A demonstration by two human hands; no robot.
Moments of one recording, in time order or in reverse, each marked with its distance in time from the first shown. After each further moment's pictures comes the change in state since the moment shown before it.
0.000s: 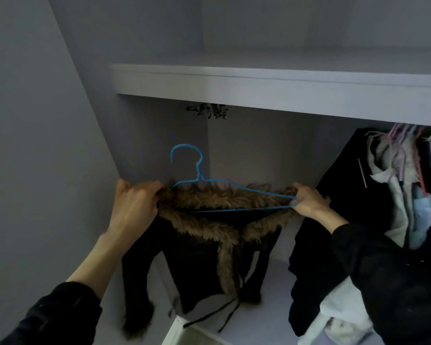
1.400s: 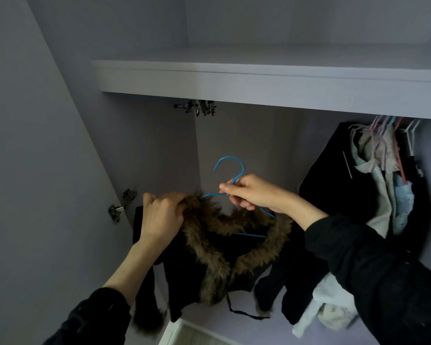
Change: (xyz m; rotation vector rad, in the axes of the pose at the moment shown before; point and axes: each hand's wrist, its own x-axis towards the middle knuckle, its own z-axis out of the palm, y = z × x) left_hand -0.007 0.047 0.039 -0.150 0.035 -0.058; right_hand -0.068 -0.102 -0.009 0.614 -0.397 -0.424
